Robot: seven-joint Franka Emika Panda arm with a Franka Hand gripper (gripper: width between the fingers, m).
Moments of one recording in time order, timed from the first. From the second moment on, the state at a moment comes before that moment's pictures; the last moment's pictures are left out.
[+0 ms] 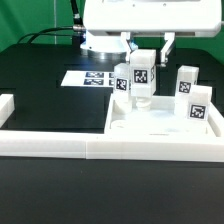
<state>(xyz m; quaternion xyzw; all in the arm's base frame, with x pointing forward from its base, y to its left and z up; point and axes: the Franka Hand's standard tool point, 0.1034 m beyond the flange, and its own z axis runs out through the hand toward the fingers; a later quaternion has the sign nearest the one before) 0.588 0.029 0.113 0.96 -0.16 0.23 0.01</state>
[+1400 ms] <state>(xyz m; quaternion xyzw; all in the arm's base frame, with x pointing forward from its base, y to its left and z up) 0.603 0.010 0.093 0.95 -0.12 0.29 0.05</state>
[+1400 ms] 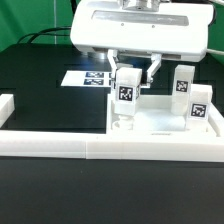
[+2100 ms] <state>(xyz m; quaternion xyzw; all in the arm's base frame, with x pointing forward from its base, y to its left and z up) 0.600 0.007 0.106 0.95 -0.12 0.29 0.04</state>
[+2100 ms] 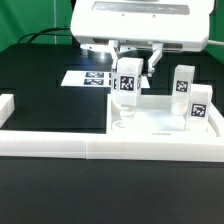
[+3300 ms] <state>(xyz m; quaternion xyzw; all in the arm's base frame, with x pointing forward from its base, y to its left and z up) 0.597 0.009 0.092 0.95 -0.12 0.30 0.05</state>
